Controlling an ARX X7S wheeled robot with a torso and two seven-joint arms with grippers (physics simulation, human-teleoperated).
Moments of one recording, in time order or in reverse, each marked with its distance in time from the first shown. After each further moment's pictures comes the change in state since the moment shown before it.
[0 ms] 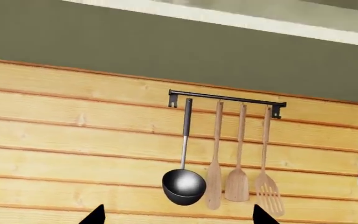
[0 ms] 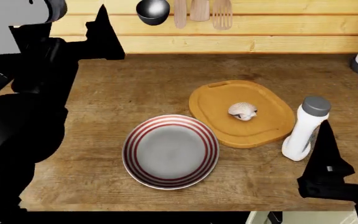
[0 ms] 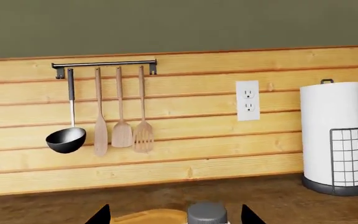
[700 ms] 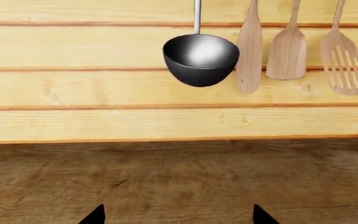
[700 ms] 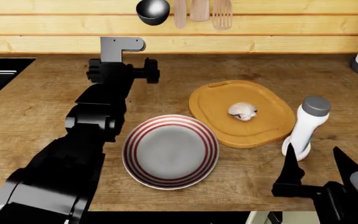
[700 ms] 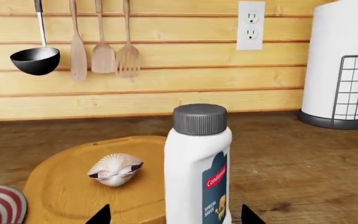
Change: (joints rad) left arm -0.439 0.383 0.258 -1.785 0.469 0.776 0.472; right arm 0.198 -0.153 -0.253 0.319 -0.052 0.094 -0.147
